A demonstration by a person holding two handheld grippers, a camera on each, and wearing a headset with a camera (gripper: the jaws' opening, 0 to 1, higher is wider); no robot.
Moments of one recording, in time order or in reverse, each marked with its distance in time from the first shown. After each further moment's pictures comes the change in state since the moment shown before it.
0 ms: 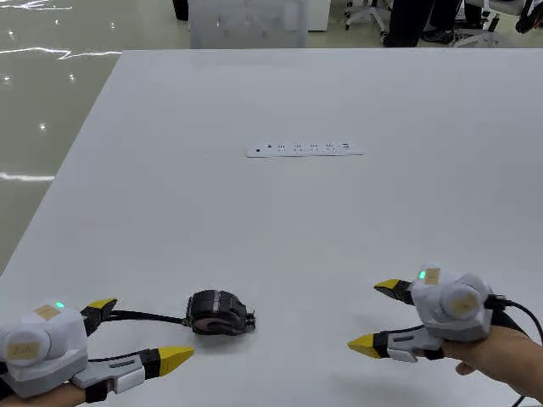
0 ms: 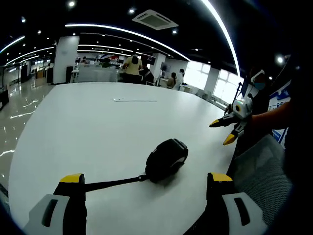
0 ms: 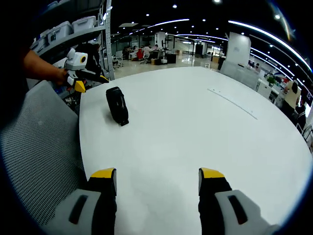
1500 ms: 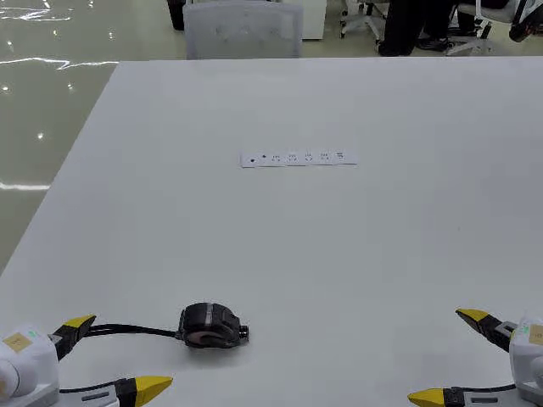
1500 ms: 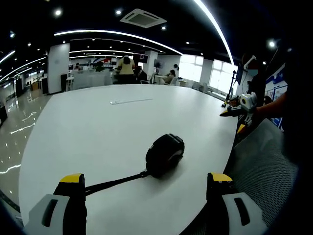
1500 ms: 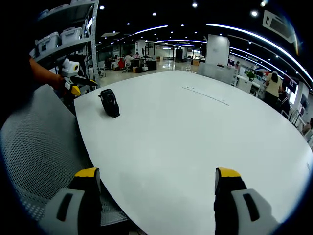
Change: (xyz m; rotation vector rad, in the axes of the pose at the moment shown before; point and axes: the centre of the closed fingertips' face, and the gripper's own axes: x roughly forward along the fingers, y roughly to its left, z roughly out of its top) left arm -0.011 -0.001 0.001 0.133 0.004 0.002; right arm -0.068 -0.006 -0.047 0.059 -0.033 -0.104
